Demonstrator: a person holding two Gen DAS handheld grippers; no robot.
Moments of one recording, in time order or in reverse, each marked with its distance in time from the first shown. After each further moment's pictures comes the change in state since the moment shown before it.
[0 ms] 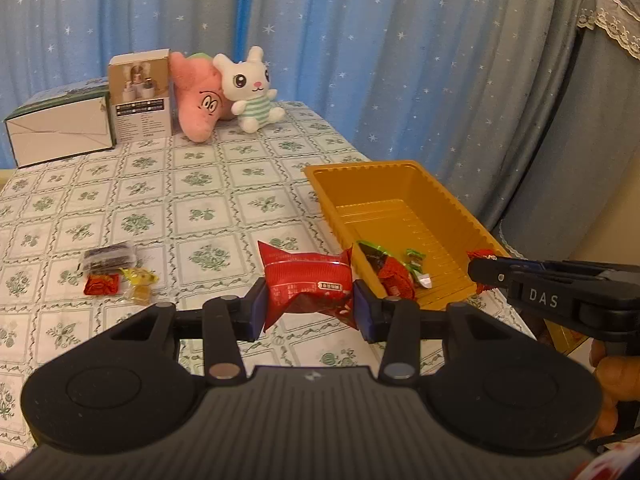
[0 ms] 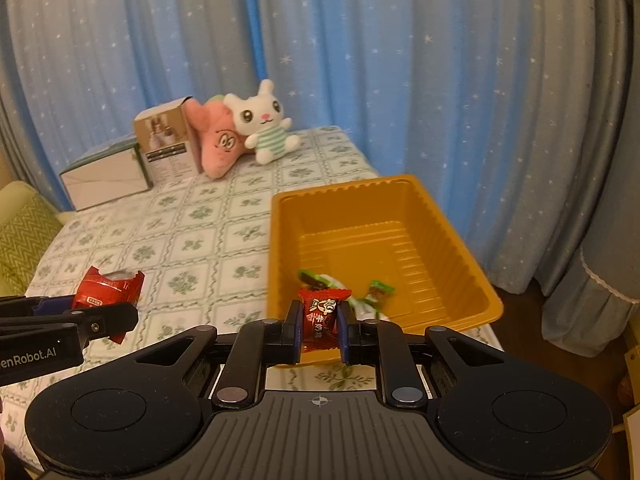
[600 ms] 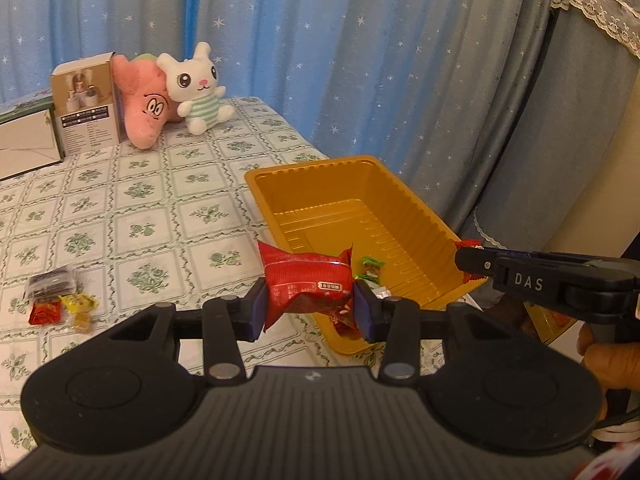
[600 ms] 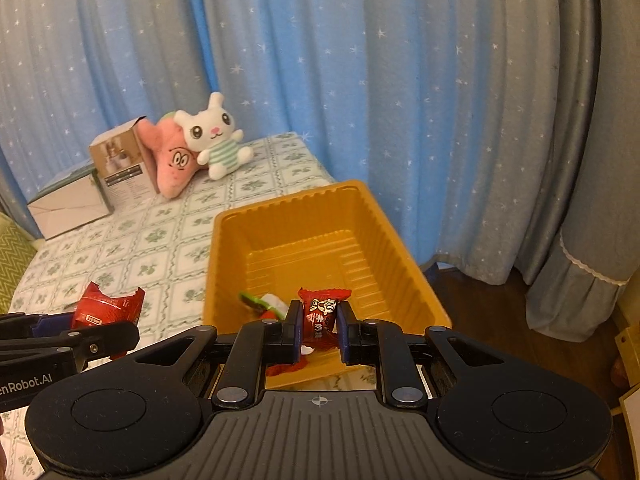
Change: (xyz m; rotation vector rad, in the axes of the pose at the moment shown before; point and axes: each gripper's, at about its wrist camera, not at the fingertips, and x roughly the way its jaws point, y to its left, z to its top) left arm 0.043 -0.041 0.020 0.055 0.032 -0.078; right arm 0.013 -0.052 0.017 0.079 -0.006 -0.051
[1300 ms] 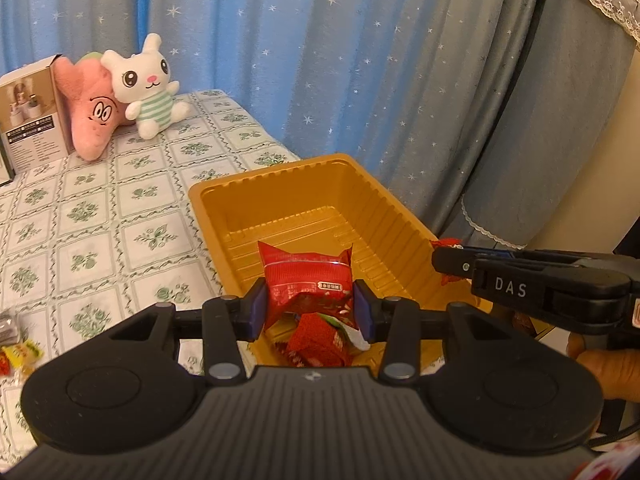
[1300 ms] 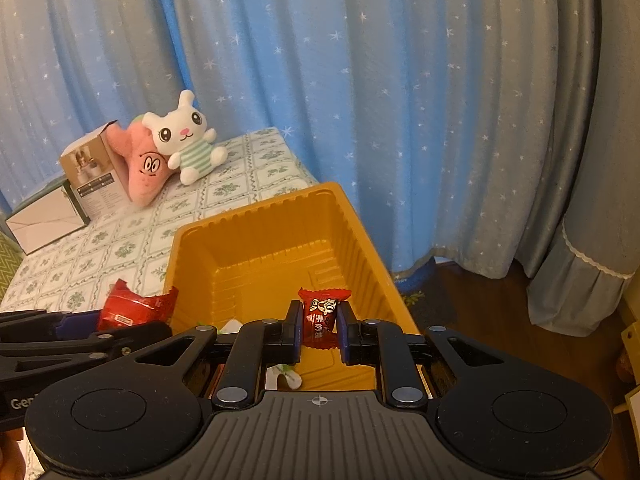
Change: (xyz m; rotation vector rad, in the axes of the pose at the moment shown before) left arm 0.078 -0.022 0.033 0.049 0.042 -0.054; right arm 0.052 -0.034 0.028 0.029 0.027 -0.002
